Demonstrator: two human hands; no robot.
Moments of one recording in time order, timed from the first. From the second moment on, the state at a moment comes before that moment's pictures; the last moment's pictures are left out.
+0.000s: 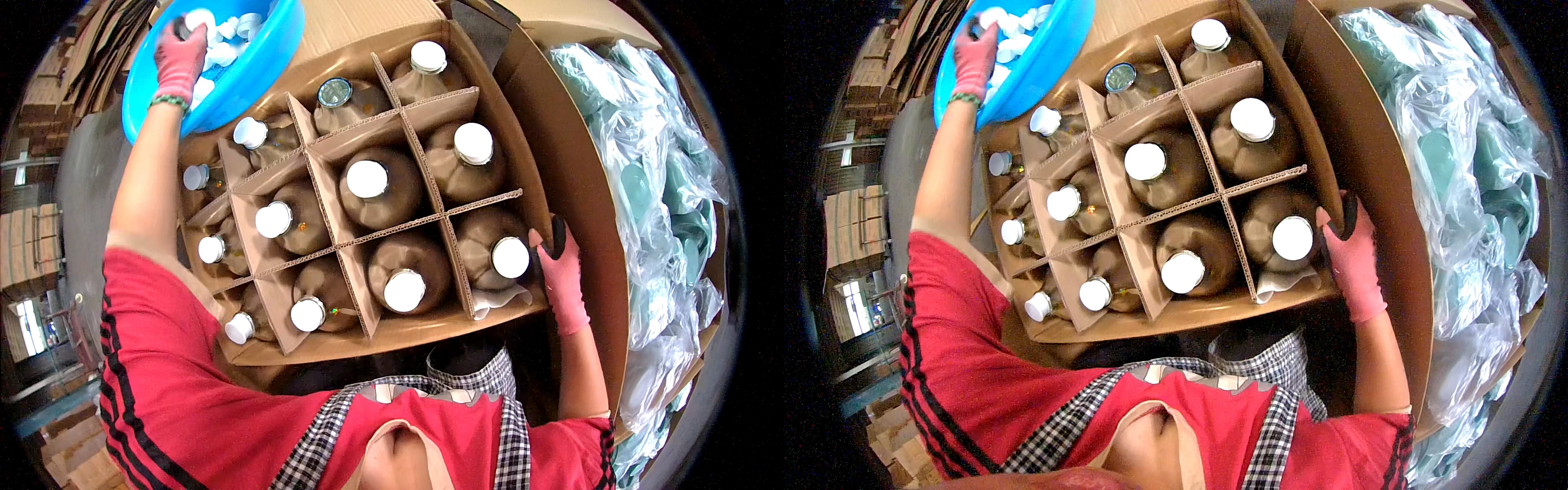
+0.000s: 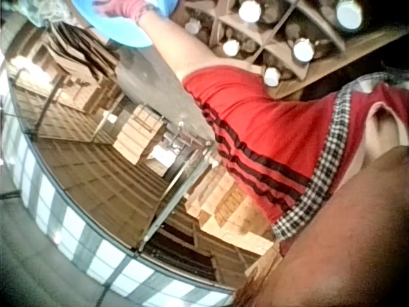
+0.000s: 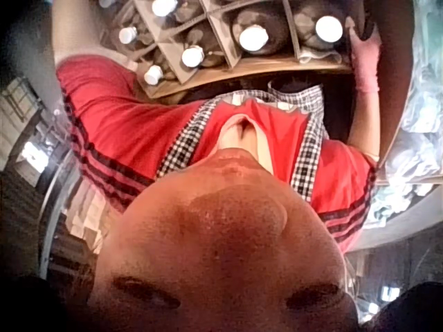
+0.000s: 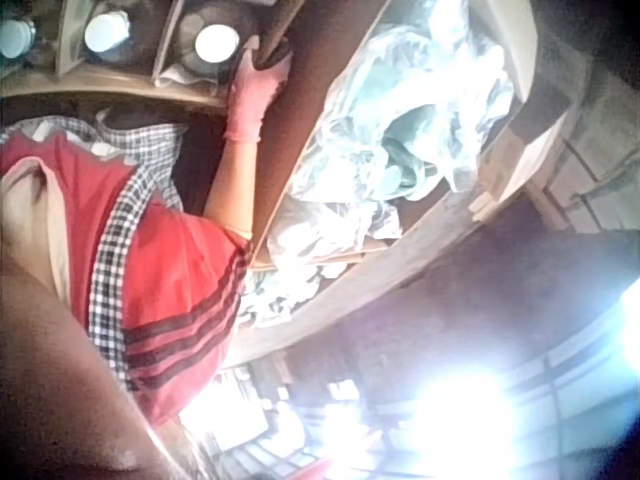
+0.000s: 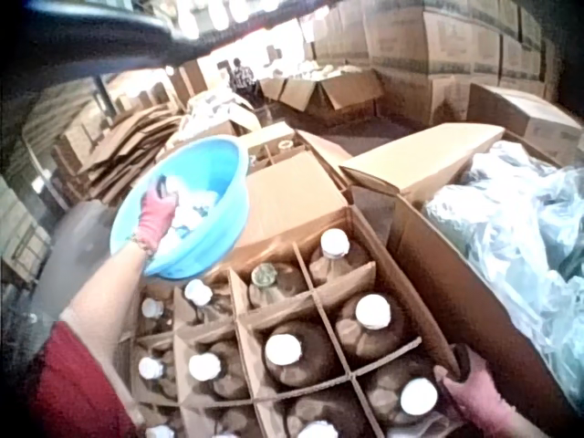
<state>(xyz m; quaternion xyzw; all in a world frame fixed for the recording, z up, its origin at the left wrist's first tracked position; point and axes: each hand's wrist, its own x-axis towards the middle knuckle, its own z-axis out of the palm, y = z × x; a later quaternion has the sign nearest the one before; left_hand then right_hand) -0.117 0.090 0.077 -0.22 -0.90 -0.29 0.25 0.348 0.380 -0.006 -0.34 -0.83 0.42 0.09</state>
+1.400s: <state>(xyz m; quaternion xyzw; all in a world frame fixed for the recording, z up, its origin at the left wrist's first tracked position) 0.222 0.084 0.074 -0.49 -0.82 -0.28 0.11 0.360 0.403 -0.045 -0.37 -0.86 0.34 0.09</state>
